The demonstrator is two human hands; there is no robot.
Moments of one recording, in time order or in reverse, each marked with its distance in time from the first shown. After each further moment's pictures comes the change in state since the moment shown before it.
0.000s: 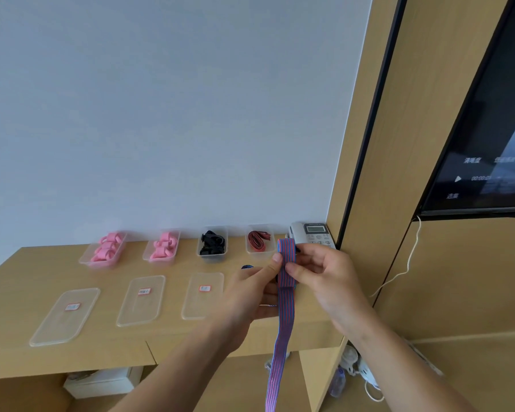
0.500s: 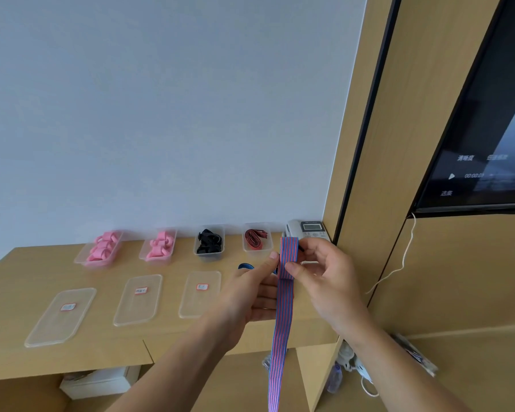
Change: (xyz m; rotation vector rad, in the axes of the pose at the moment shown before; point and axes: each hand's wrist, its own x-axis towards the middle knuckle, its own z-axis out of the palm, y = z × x) left_hand -0.003 0.005 0.002 0.013 0.042 -0.095; right_hand -0.008 0.004 0.001 -0.136 0.092 -0.215
